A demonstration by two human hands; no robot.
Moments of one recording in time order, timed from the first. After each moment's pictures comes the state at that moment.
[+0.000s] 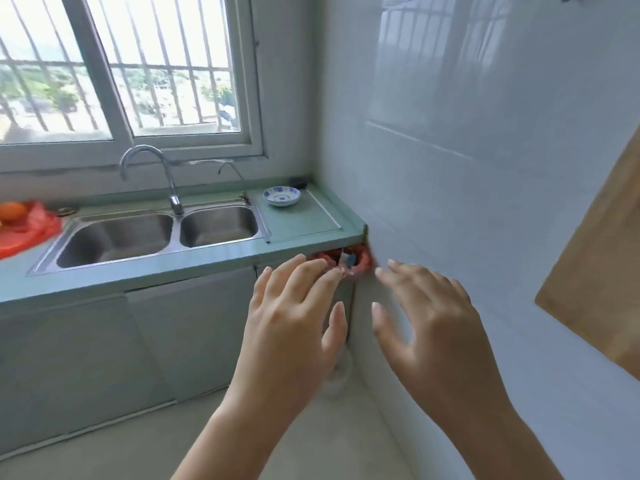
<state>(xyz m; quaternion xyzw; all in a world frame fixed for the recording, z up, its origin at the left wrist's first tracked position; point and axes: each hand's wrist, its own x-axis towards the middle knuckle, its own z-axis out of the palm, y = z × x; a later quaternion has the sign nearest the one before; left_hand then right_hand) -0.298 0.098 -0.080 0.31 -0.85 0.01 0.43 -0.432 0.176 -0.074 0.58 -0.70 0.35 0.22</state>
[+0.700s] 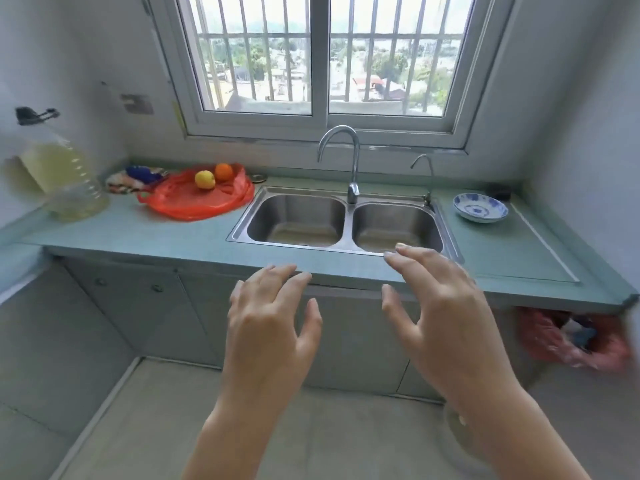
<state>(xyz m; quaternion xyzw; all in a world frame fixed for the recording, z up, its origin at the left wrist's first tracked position) -0.058 -0.143 -0.124 0.59 -0.68 0.06 0.42 -0.232 -0.152 -0.097 0.74 -0.54 0.38 0.08</state>
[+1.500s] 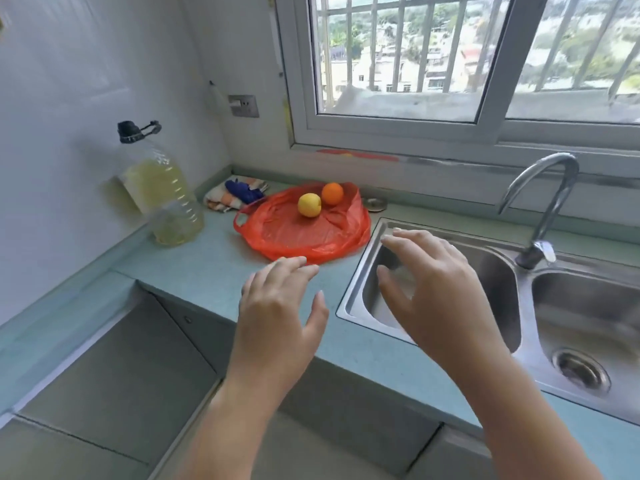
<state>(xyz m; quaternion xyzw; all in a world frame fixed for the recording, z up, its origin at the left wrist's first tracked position) 0.200 -0.449 -0.124 0.70 -0.63 0.06 0.35 0.041 -0.523 -0.113 0.81 -0.44 0.40 -0.02</state>
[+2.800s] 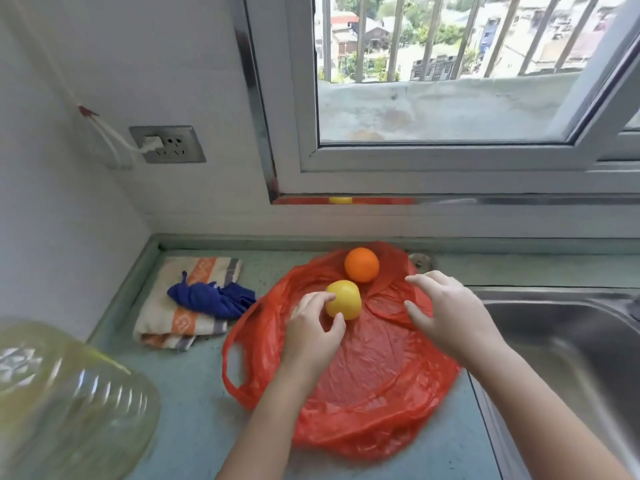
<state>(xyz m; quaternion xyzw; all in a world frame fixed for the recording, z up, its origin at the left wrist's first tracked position) 0.502 -0.888 -0.234 0.60 -0.66 -0.26 0.37 0.307 -0.885 -0.191 0.72 -0.66 0.18 -0.05</state>
